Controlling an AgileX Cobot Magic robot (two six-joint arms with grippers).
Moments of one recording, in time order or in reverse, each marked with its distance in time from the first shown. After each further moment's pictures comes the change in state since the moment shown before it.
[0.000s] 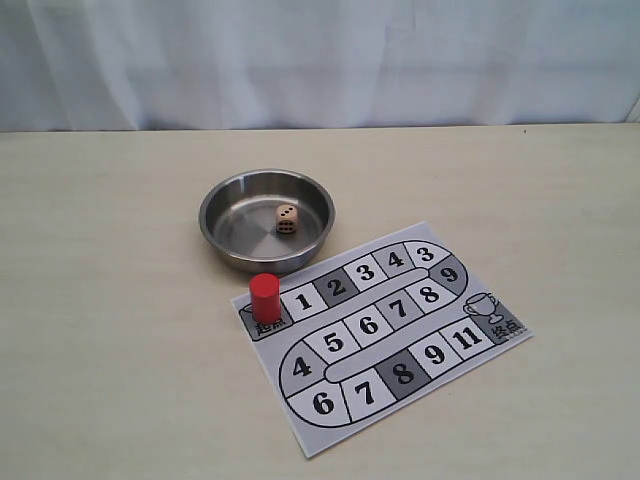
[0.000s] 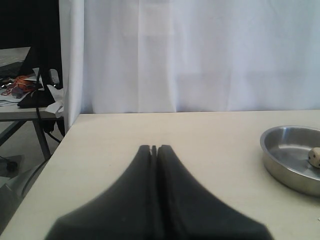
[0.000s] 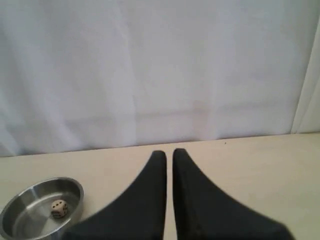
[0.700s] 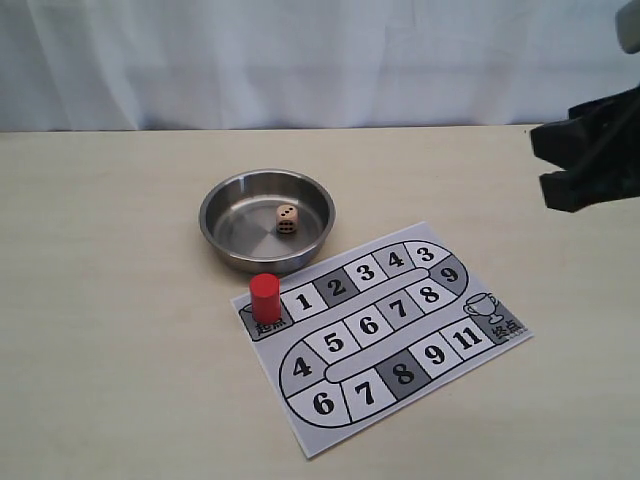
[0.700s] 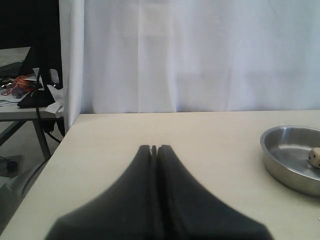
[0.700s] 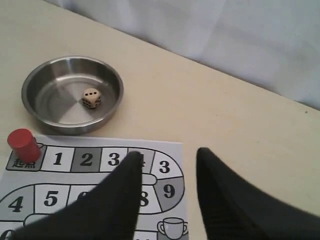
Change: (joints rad) left arm 0.000 0.000 0.000 0.000 0.000 0.000; right arm 0.269 0.576 -0.179 0.023 0.003 -0.342
